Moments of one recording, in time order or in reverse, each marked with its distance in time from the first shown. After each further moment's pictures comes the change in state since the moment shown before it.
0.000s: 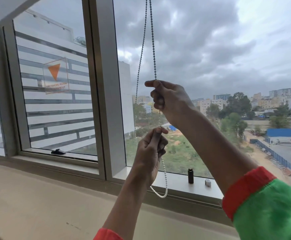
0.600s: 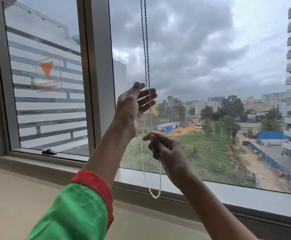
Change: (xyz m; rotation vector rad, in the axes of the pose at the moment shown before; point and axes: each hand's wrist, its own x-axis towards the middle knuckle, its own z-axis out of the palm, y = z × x) left_hand 0.066 0.072 0.015 -0.025 0.071 0.107; right_hand -0.069 0.100 -0.029 -0.026 -0.005 0.004
